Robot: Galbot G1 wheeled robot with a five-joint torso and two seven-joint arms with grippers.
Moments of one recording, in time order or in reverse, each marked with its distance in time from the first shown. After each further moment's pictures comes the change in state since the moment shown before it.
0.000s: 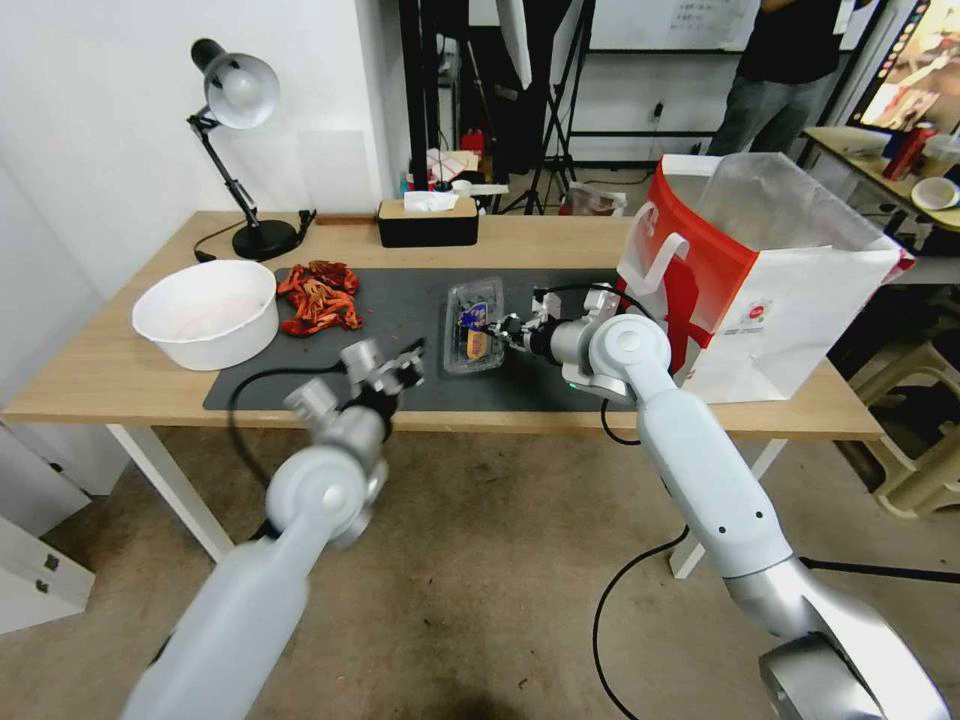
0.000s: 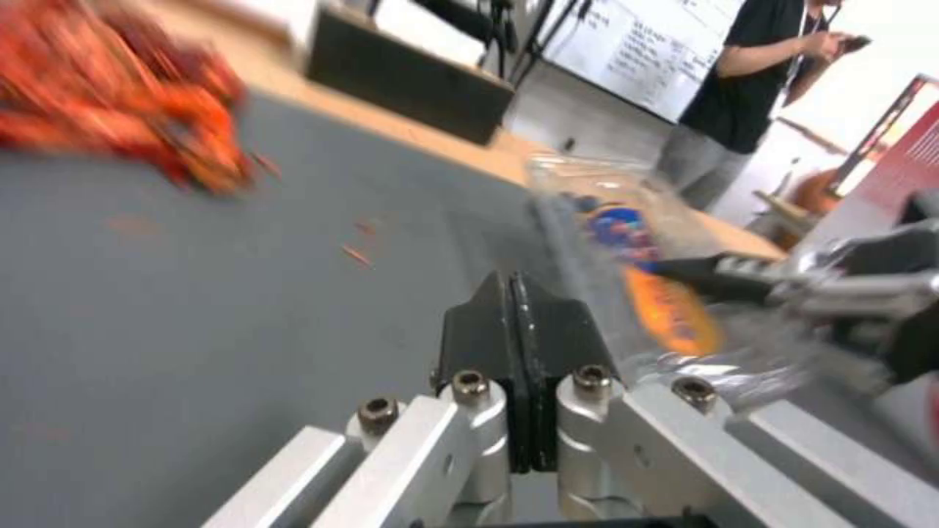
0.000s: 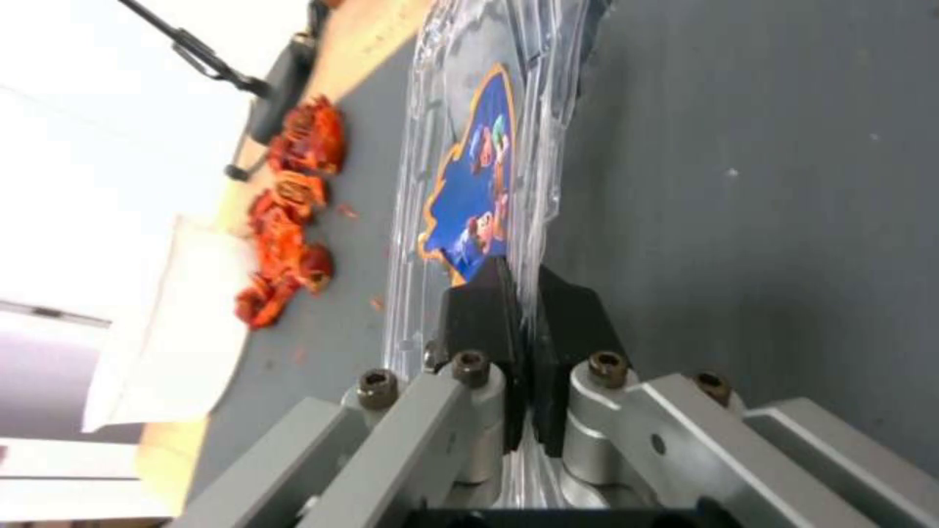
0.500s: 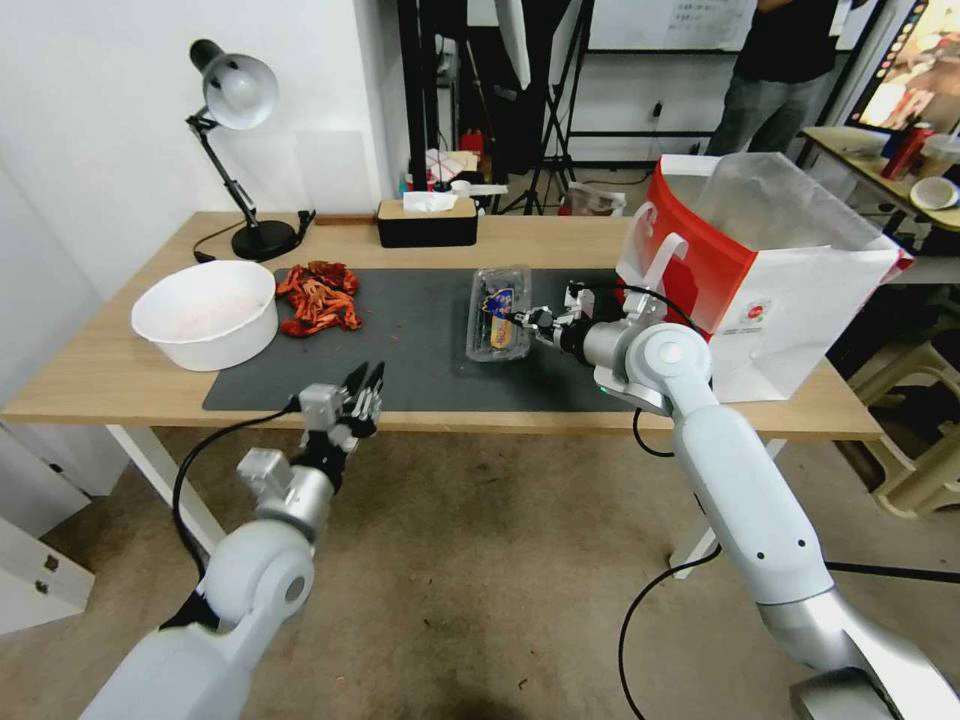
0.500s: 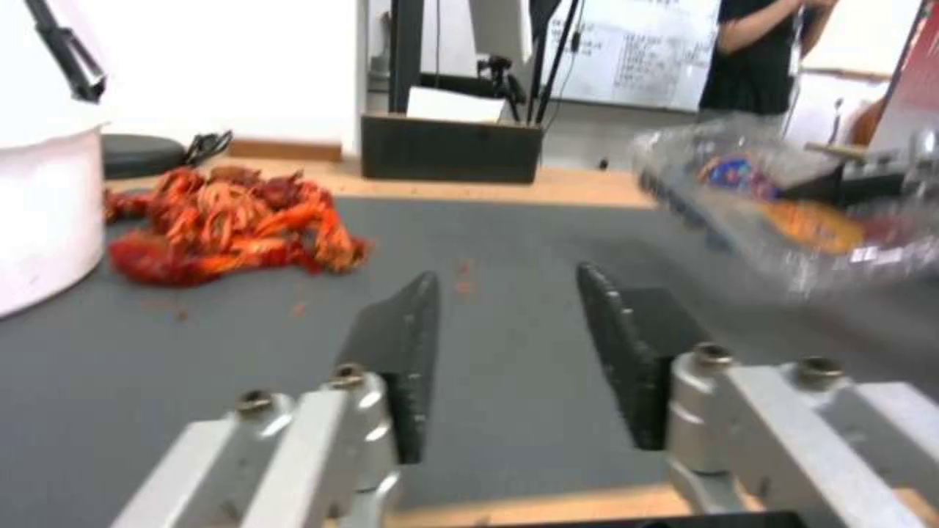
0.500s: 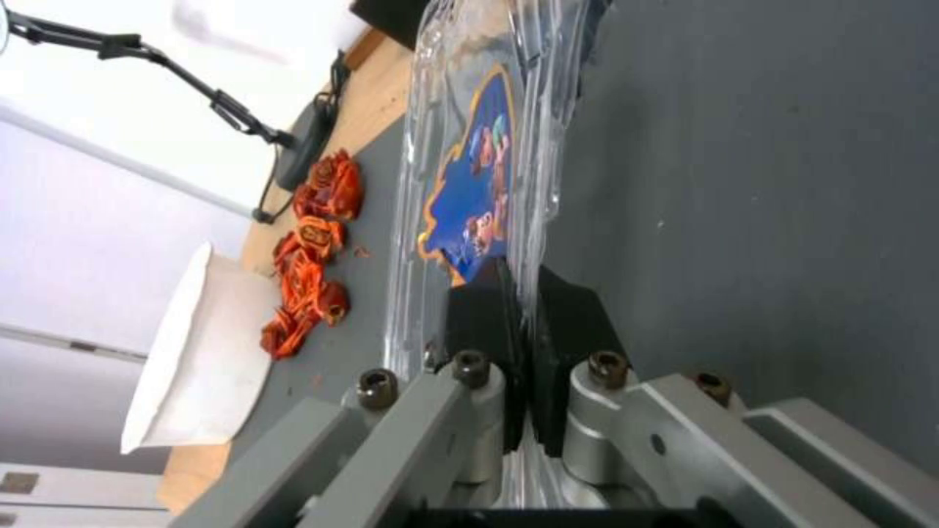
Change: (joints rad) left arm 0.200 0.033 -0.096 -0.016 0.340 -0.155 0.128; right arm -0.065 -0.045 0.064 0.076 -0.007 0.023 -0.041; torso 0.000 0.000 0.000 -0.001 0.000
